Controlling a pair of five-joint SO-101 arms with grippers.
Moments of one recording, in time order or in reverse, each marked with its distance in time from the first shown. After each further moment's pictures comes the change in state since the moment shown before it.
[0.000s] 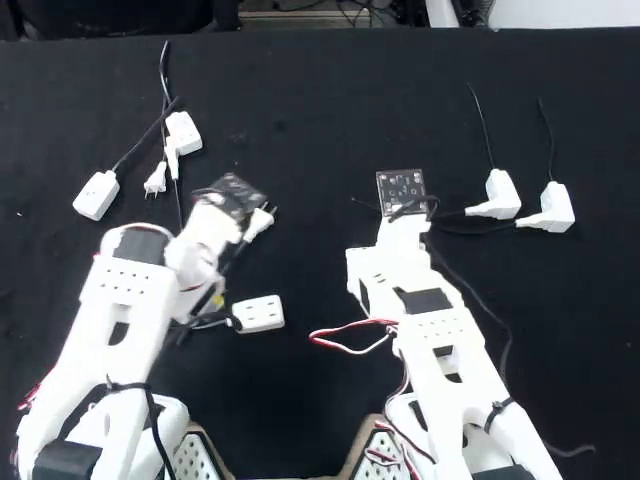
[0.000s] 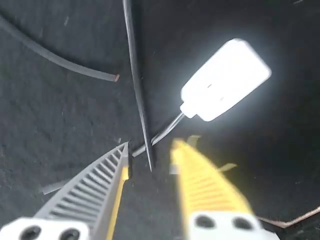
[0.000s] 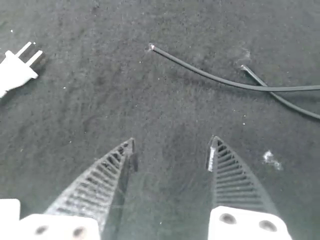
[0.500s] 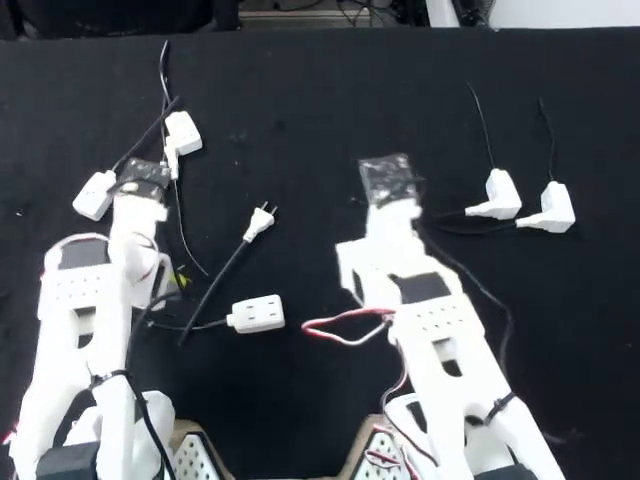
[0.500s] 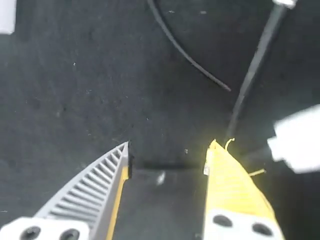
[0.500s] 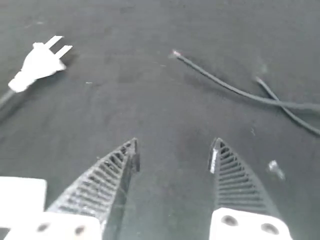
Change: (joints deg) left arm -16.7 0.0 9.3 -18.5 9.2; right arm -4.9 0.0 -11.5 14.7 2.7
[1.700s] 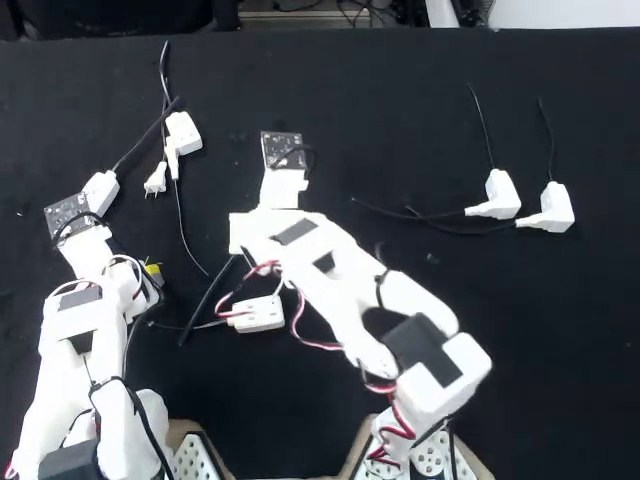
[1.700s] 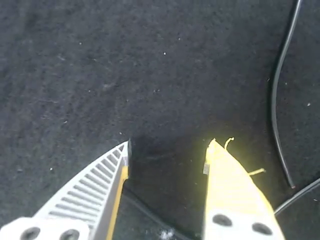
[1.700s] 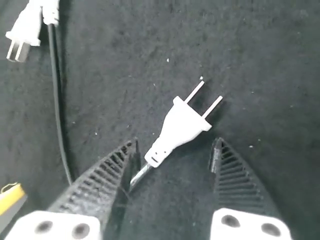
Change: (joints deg) left arm -9.1 0.0 16.2 -24.7 25.1; right arm -19.8 51.0 -33.1 -14.2 -29.7
